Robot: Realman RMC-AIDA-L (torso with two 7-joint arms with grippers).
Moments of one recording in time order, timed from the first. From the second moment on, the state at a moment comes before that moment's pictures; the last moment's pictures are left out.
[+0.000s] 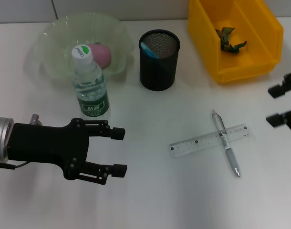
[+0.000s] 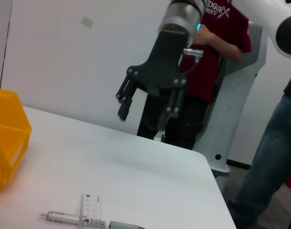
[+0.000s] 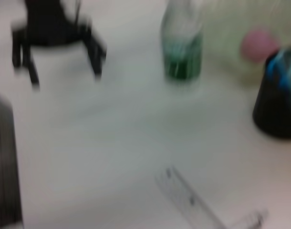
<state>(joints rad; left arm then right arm) -0.50 -2.00 0.90 0.63 1.93 1.86 -1.30 0.60 1.99 -0.83 -1.46 -2.36 -2.06 1.90</state>
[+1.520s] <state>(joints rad) -0.49 -2.02 0.90 0.63 1.92 1.83 -1.32 0.88 2.08 -1.31 -0.85 -2.80 -1.51 1.67</state>
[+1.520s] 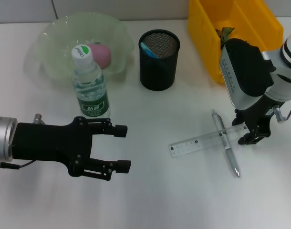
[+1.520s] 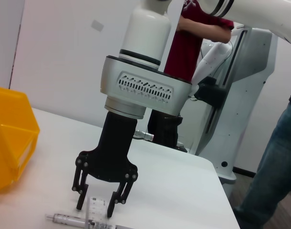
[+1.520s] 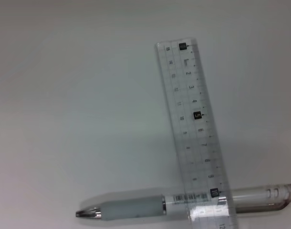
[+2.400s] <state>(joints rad) -0.50 -2.01 0.87 0.64 1.92 1.87 -1.32 0.61 2.08 -1.30 -1.44 -2.75 -1.70 1.71</state>
